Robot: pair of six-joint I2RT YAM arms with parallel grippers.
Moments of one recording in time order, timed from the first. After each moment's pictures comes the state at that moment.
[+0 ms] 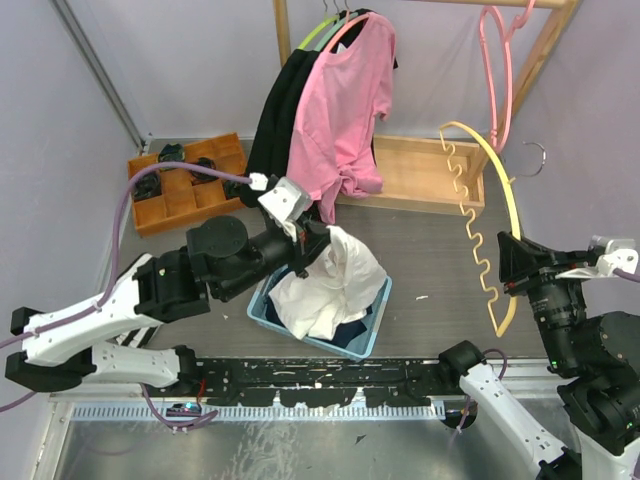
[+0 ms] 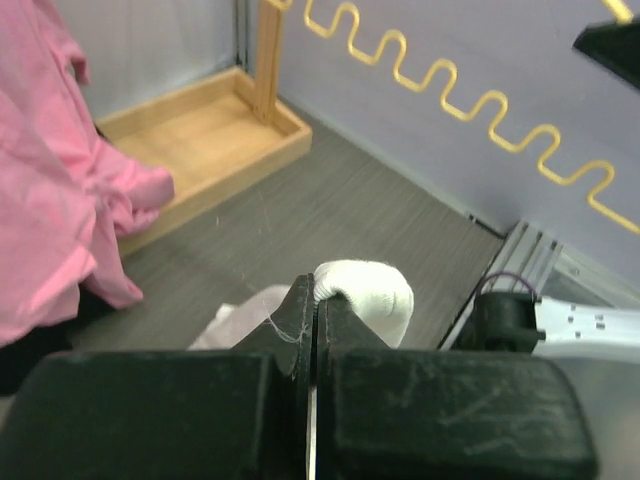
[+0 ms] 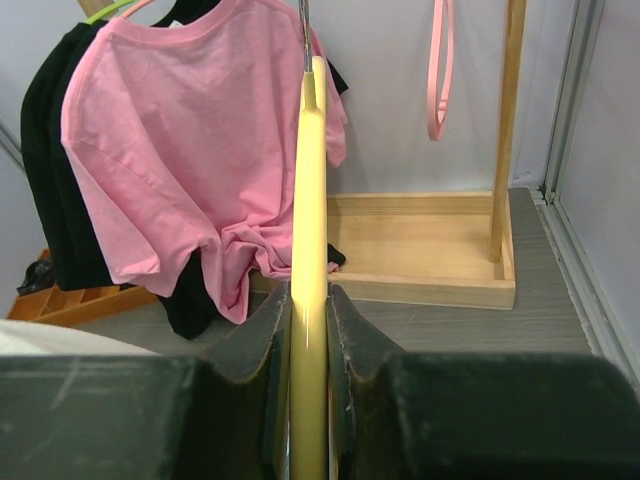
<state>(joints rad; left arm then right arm) -1.30 1.14 1.44 -0.34 -0.37 -0.16 0.45 0.38 1.29 -0.76 0.35 0.19</state>
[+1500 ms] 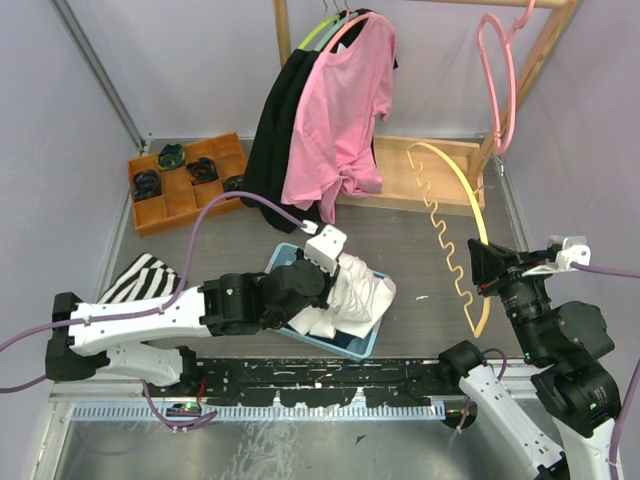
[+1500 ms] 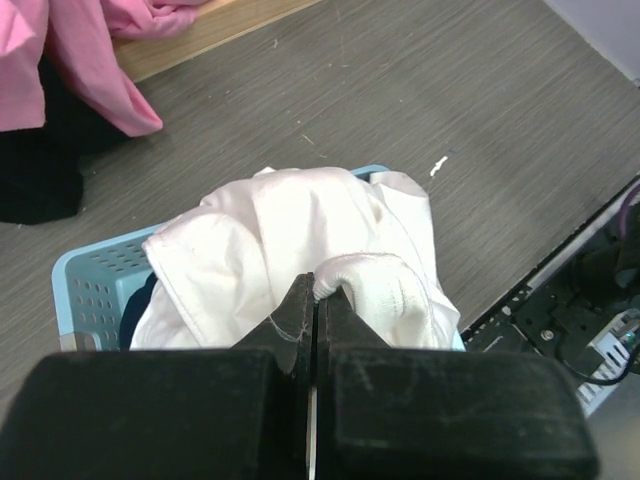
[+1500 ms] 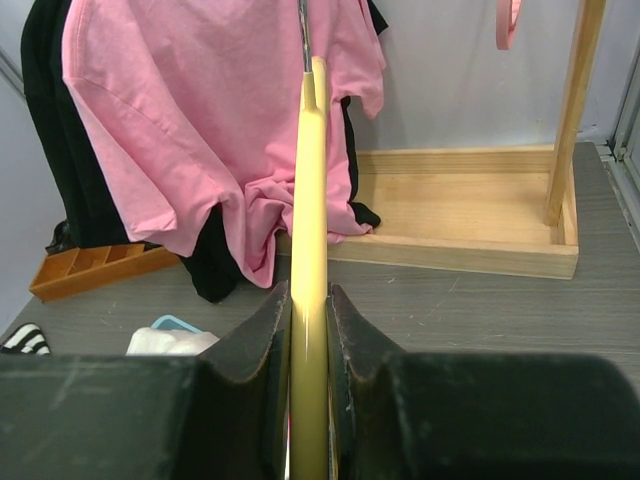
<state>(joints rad) -1.40 1.24 1.19 -0.43 -0.61 -0.37 0.45 0.31 1.06 -0.67 0.27 0.27</state>
